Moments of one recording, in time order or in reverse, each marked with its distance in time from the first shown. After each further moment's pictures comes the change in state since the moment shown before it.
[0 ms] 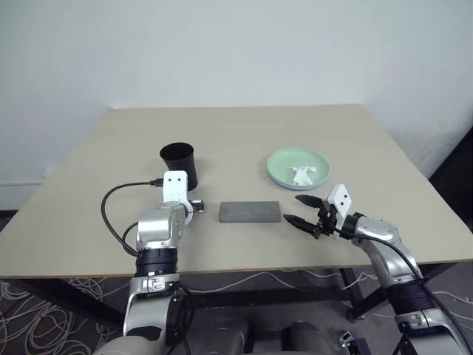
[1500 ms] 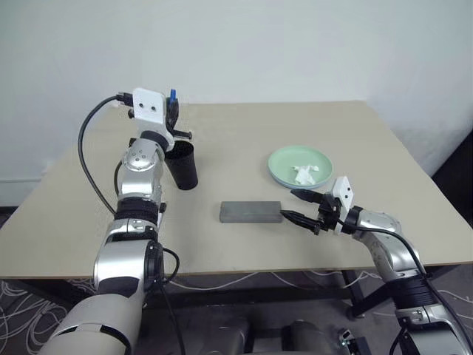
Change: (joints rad) left arm -0.405 0.236 -0.071 0.832 -0.032 -1.372 -0.257; right arm -0.033 -0.005 -0.013 -0.047 0.083 0.049 0.077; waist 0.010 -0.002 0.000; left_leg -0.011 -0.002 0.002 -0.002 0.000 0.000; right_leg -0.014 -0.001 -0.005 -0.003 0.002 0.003
